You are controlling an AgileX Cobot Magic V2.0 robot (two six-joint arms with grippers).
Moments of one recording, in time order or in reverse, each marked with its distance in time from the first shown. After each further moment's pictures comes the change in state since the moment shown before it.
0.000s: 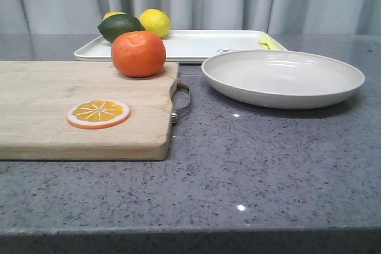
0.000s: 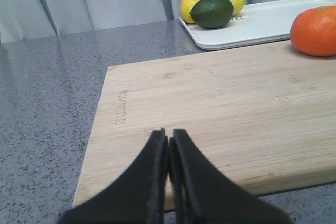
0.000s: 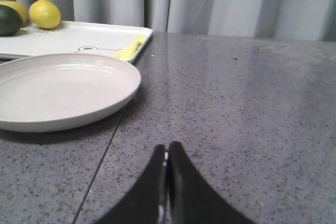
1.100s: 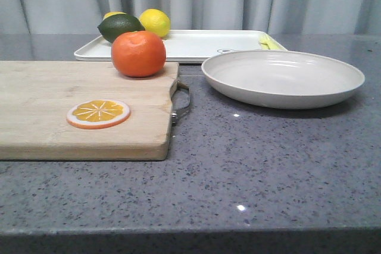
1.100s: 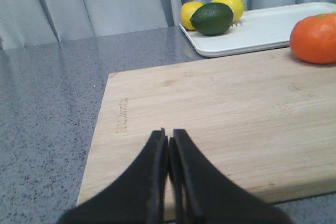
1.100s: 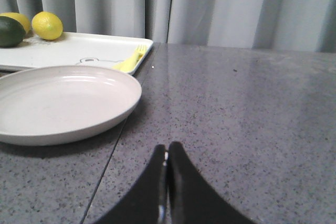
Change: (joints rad) left arm 0.000 0.000 0.000 0.000 -0.037 0.000; right arm 0.000 0.000 0.000 0.000 -0.046 0.000
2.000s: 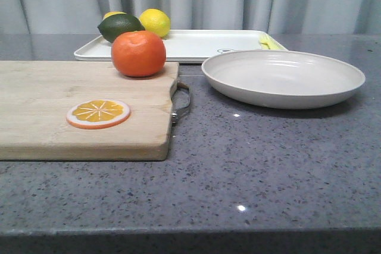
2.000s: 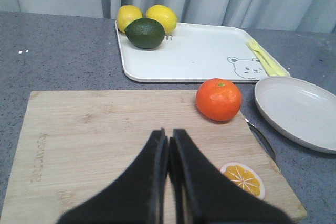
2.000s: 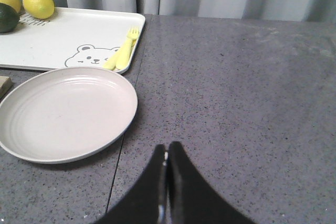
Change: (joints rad) left arm 0.000 0.386 -0.647 -0.350 0.502 0.038; right arm 0.000 0.338 -0.681 0.014 0.646 0.000
